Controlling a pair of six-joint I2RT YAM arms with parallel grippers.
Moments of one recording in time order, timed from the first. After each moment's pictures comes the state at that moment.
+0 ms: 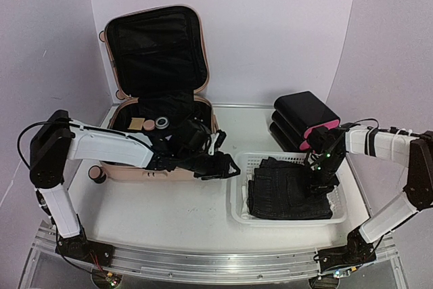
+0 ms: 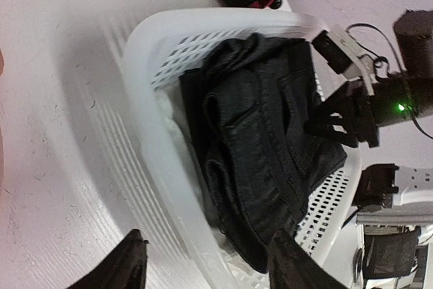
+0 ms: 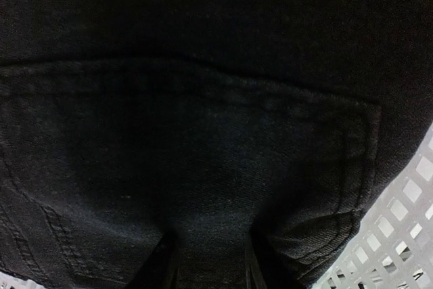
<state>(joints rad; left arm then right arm) -1.01 1.81 1.19 -0.03 0.26 -0.79 0.39 1.46 0.86 -0.98 -0.10 0.33</state>
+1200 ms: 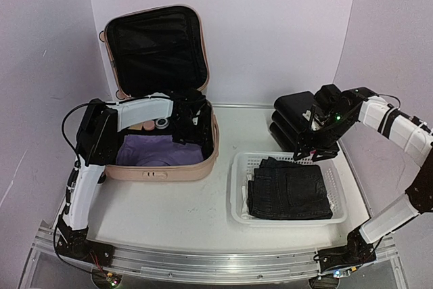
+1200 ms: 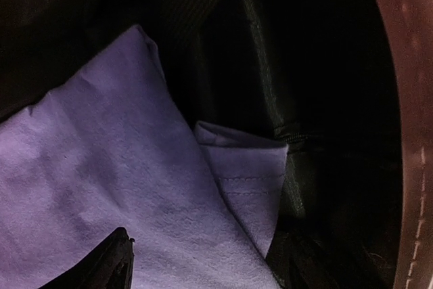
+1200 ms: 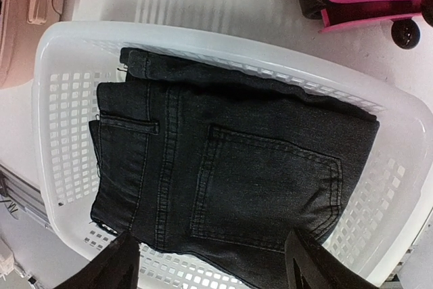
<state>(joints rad) -0.68 2.30 2.00 -0.87 -0.02 -0.43 0.39 1.42 1.26 -1.14 -0.21 0.28</state>
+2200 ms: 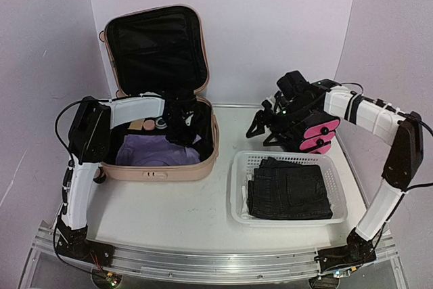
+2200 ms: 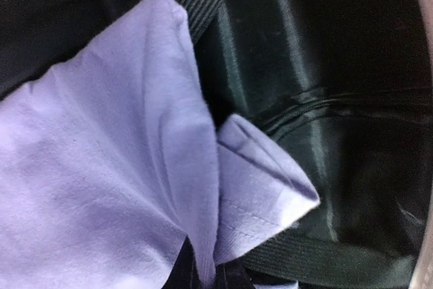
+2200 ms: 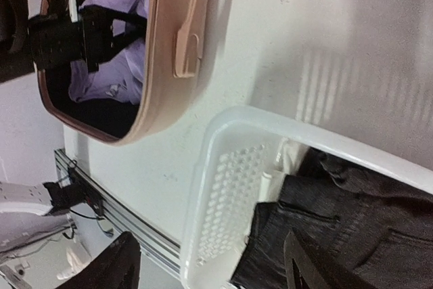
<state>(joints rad) -0.63 2.25 1.90 -0.85 0.08 -0.39 0.54 1.68 1.48 -0.86 -0.45 0.56</state>
